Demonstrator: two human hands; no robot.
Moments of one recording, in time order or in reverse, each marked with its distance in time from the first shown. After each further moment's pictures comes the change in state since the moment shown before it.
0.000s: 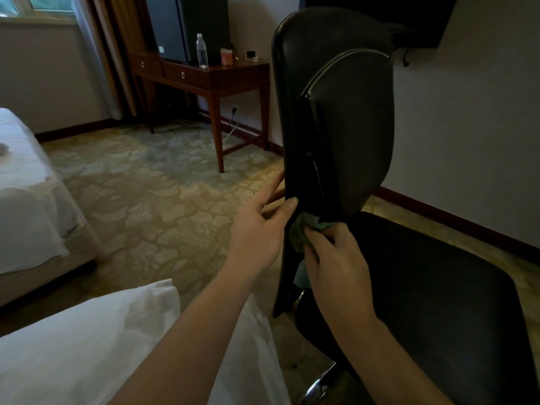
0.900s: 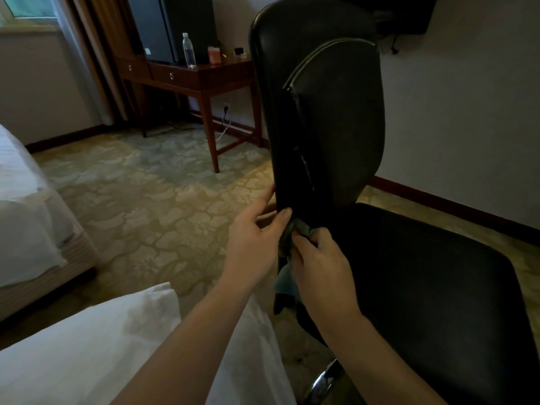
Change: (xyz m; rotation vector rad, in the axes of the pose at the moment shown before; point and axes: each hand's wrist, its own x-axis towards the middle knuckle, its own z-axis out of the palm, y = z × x) left_hand -0.004 -0.025 -0.001 0.117 0.014 -0.038; right_hand -0.007 -0.005 0.019 -0.027 -0.108 0.081
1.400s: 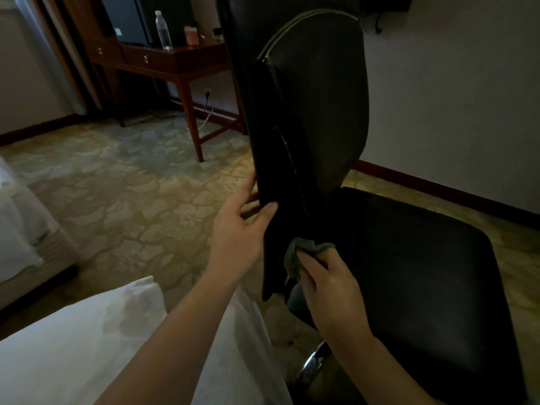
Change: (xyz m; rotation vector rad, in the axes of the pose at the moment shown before) left_hand 0.001 -0.018 0.003 0.021 -0.020 0.007; right_hand -0.053 0.039 0.000 0.153 -0.085 0.060
